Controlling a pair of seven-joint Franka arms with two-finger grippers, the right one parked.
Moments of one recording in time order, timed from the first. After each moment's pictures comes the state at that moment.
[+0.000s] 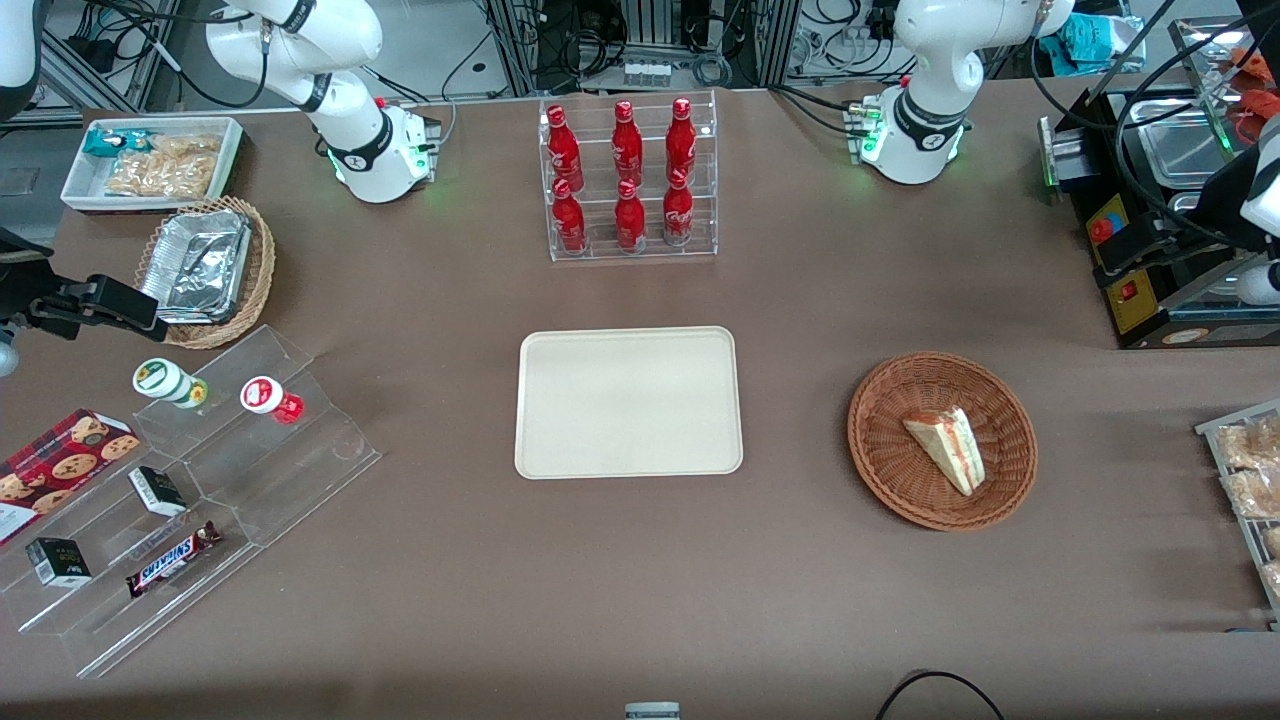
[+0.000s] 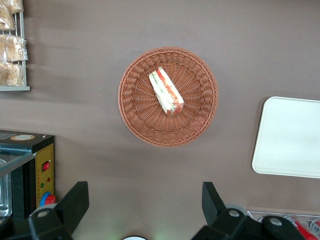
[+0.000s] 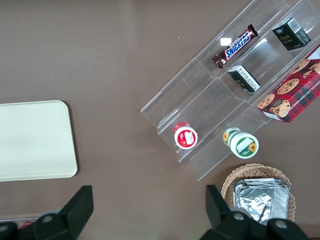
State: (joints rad) arm 0.11 0.02 -0.15 -1.45 -0.01 1.45 -0.16
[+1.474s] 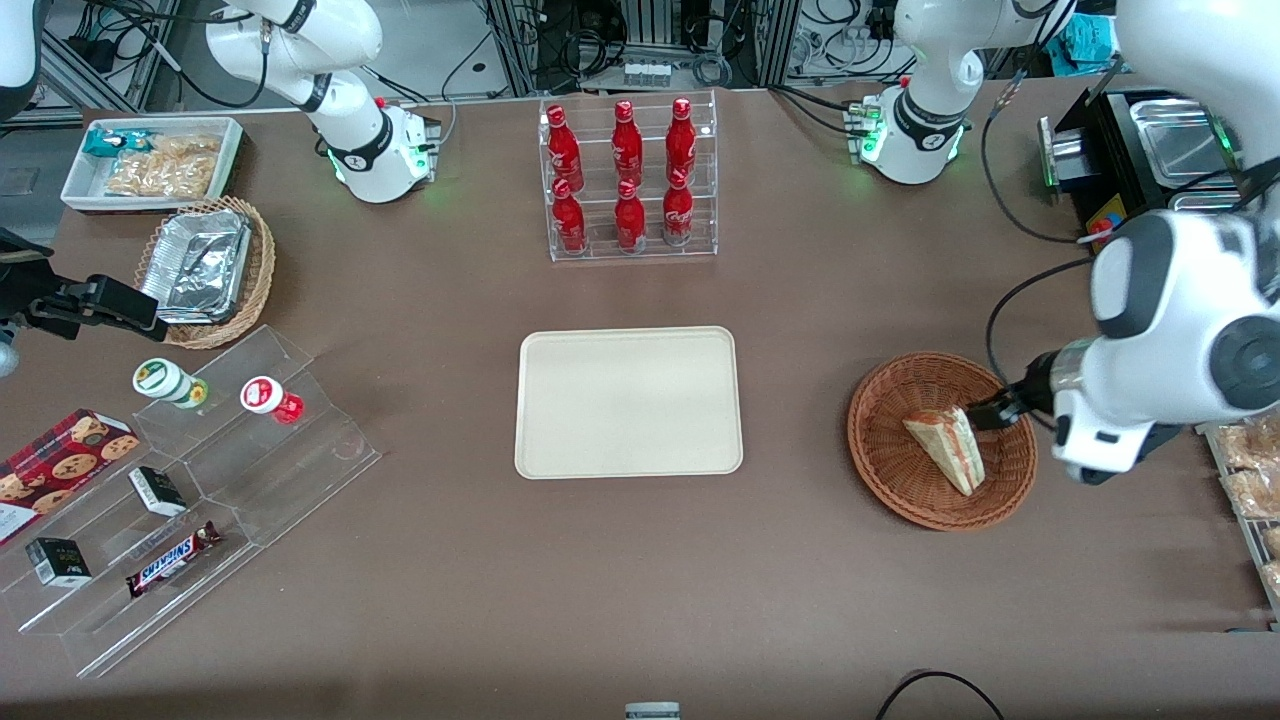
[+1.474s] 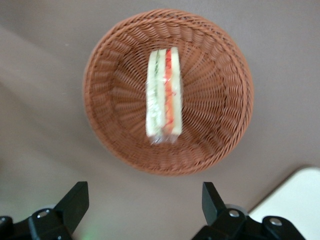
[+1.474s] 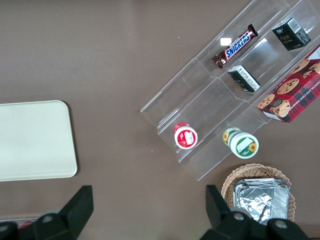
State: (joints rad) arm 0.02 0.39 -0.16 -1.58 0.02 1.72 -0.72
